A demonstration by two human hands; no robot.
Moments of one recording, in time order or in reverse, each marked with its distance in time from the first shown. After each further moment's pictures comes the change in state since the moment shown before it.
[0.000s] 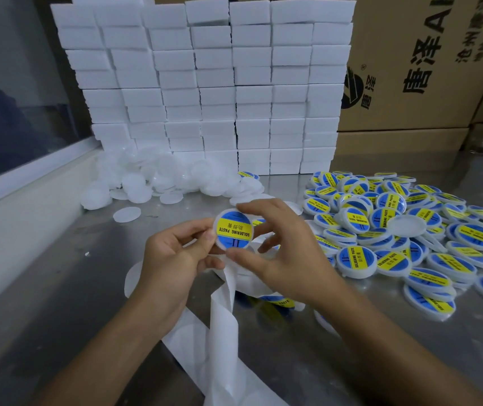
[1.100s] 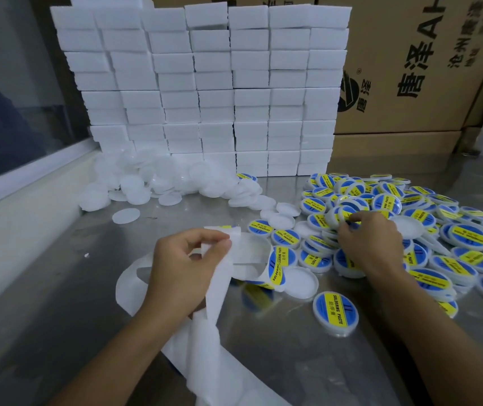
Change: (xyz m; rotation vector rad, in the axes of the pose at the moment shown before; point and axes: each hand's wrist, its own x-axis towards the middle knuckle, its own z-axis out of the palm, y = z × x) left_hand -0.002 -0.011 0.001 0.396 0.048 0.185; right_hand 0.005 0.090 -0.080 -0.711 0.379 0.580
